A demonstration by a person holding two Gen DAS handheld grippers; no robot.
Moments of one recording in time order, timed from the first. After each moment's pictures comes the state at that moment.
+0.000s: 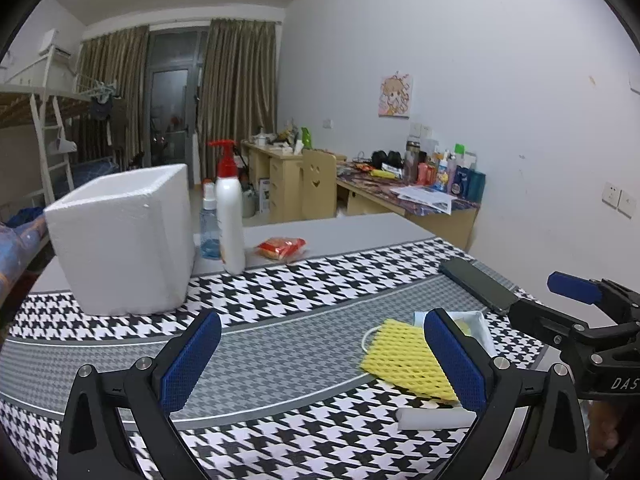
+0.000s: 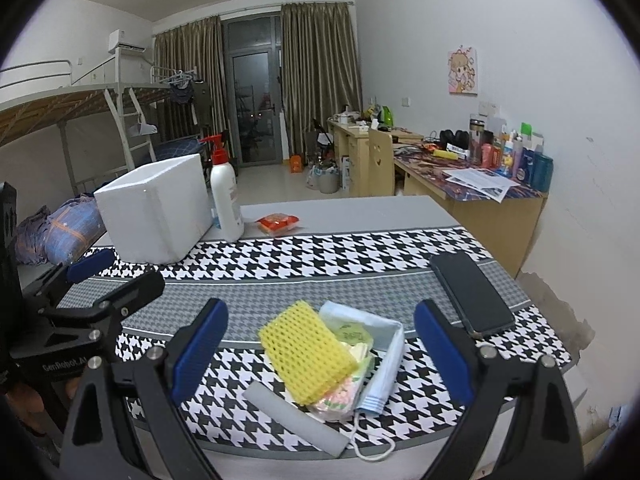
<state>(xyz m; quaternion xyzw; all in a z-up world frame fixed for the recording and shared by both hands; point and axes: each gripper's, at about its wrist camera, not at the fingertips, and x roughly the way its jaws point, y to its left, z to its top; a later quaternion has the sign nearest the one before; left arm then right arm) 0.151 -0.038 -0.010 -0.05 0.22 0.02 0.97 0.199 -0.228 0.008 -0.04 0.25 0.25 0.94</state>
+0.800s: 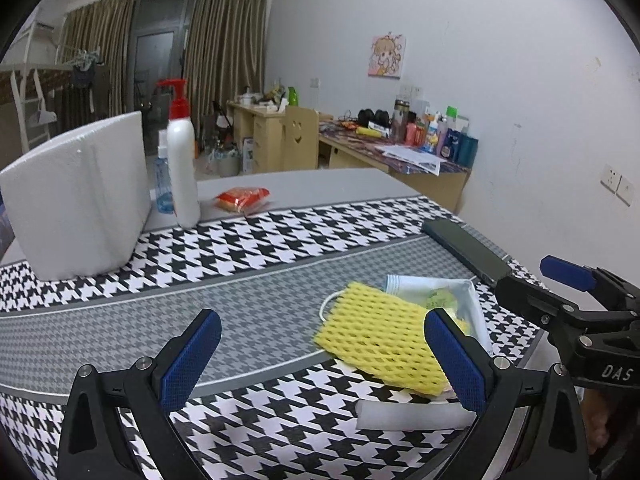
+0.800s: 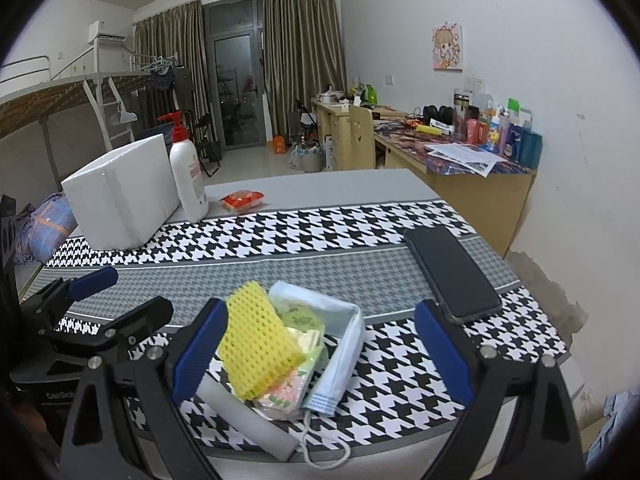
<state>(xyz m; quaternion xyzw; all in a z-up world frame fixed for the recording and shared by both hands) 0.191 -0.071 -0.045 -0.06 0.29 0.00 0.95 0.233 -0.252 -0.017 -0.05 0.29 0.22 0.93</state>
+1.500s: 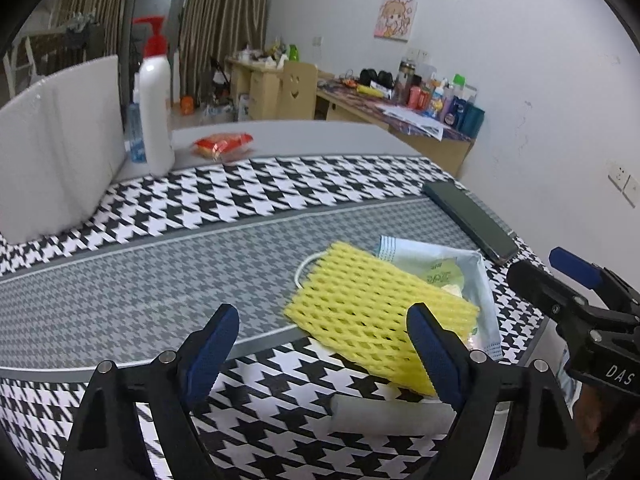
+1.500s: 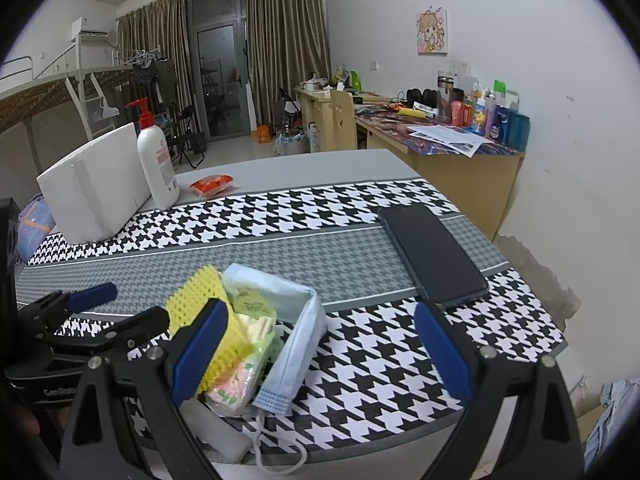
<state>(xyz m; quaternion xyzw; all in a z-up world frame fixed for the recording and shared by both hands) 0.227 -0.086 -0.077 -0.10 0.37 -0.01 0.93 0.253 -0.270 -0.037 -0.05 0.31 0.19 0.93</state>
